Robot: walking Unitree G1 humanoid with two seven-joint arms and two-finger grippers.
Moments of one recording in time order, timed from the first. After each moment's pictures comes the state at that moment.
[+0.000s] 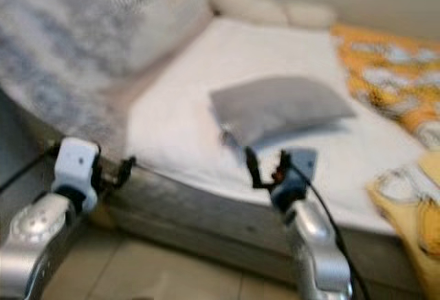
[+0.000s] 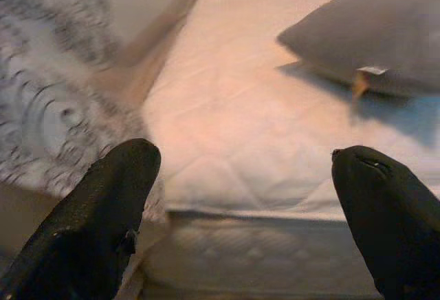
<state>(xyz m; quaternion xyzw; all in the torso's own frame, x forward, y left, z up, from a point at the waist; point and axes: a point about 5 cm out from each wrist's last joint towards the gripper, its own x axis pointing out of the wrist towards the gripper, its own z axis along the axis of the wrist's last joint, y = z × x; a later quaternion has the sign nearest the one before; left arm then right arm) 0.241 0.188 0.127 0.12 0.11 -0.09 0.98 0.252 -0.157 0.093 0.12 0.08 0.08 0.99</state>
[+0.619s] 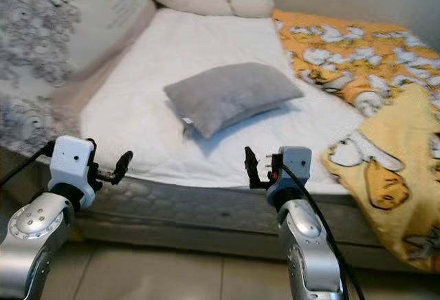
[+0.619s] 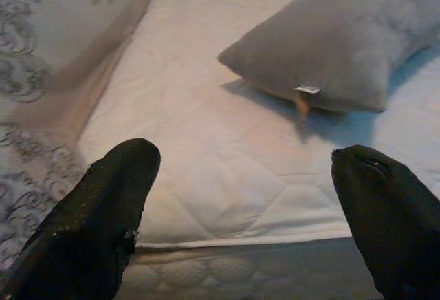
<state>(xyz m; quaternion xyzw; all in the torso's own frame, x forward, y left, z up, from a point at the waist) 0.242 0.189 0.129 0.11 0.10 -0.08 0.99 0.255 -0.153 0.094 0.07 0.08 0.05 0.99</state>
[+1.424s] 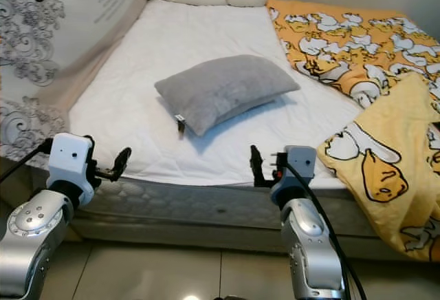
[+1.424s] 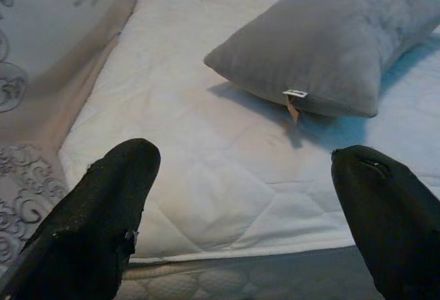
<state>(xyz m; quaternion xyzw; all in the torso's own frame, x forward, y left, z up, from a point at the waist) 0.245 0.189 0.132 0.11 0.09 -0.07 0.99 0.258 -0.159 0.092 0.07 0.08 0.04 0.99</state>
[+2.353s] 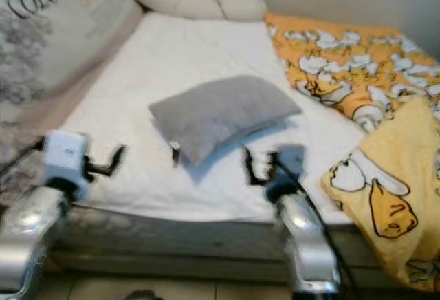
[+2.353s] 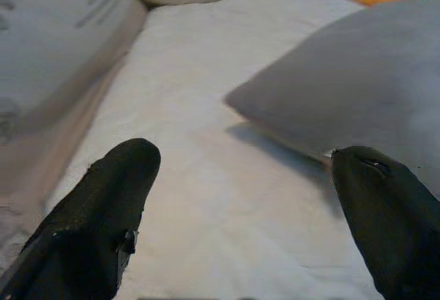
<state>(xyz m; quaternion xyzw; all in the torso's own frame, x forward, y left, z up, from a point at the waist) 0.249 0.200 0.135 0.11 0.09 -0.05 0.99 0.265 -0.144 0.093 0.06 0.08 0.07 0.99</state>
